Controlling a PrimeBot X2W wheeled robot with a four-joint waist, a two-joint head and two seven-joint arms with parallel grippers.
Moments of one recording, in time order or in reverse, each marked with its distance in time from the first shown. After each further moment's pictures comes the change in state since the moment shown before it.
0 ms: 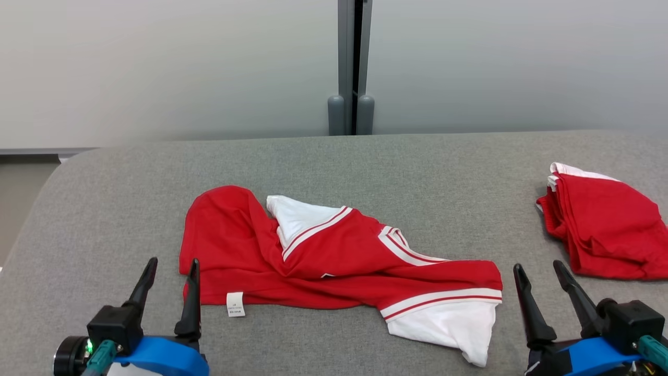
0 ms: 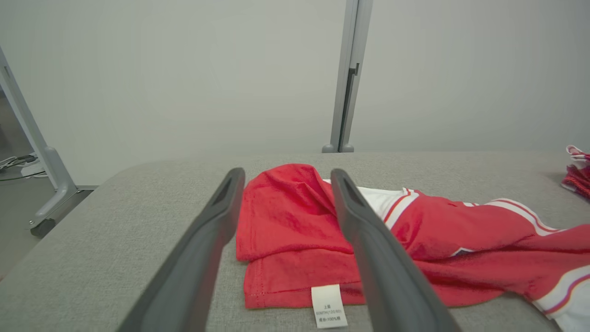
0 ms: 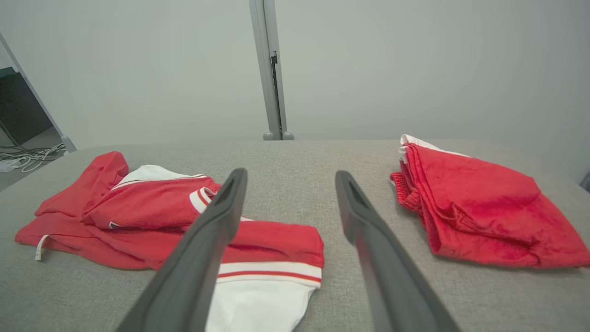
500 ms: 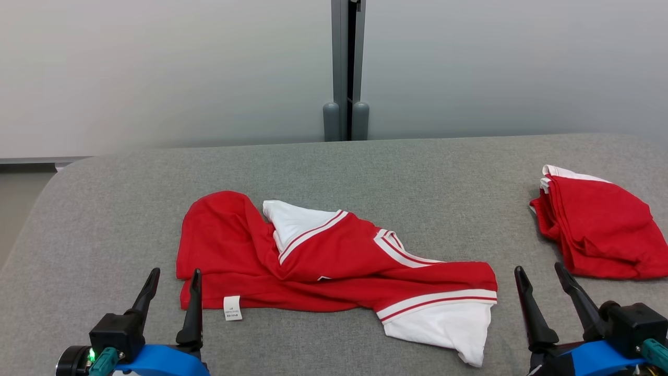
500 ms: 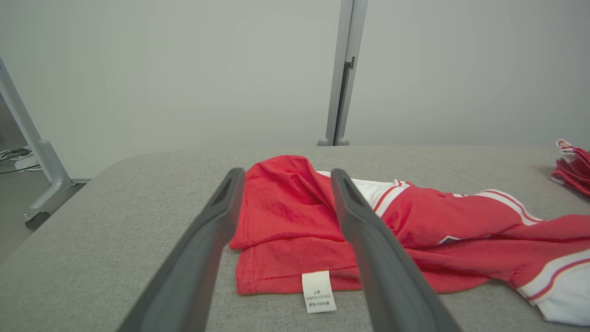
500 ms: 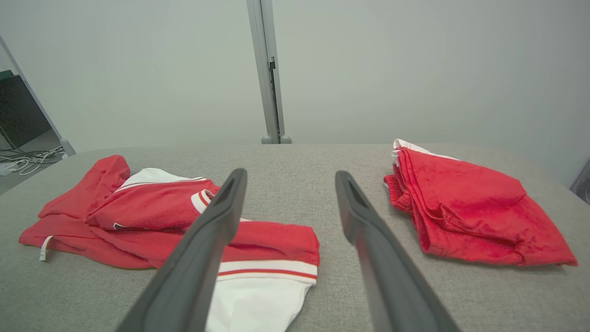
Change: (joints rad) left arm 0.035 0.004 -0.013 -0.016 -0.013 0.015 0.017; right arm 0.028 0.000 0.001 -0.042 0.000 0.000 0.021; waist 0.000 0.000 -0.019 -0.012
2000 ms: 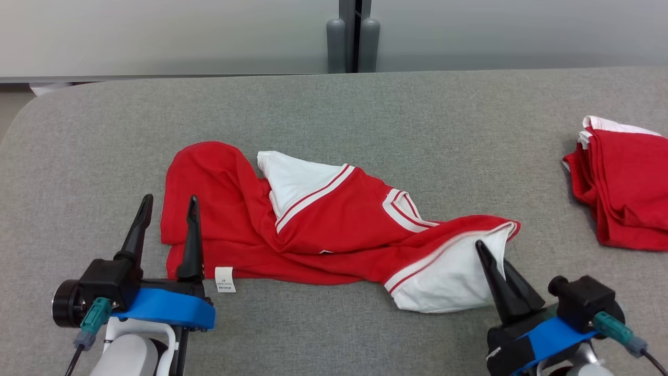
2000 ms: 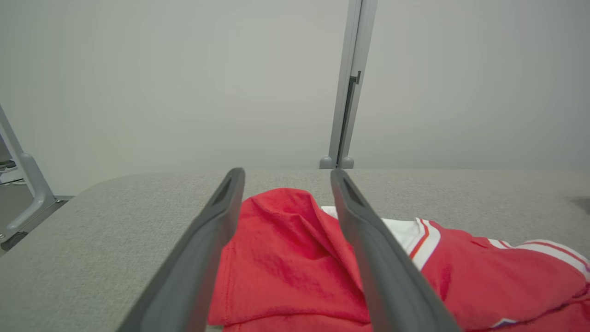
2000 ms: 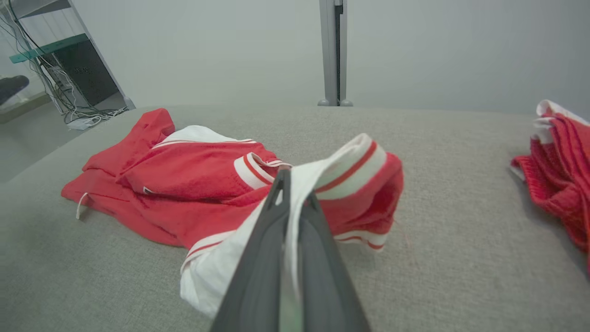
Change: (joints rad) left arm -0.179 -0.039 0.017 0.004 0.024 0.001 -0.071; right arm -0.154 -0.098 0.224 0.146 0.088 0.000 -0.118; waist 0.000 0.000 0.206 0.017
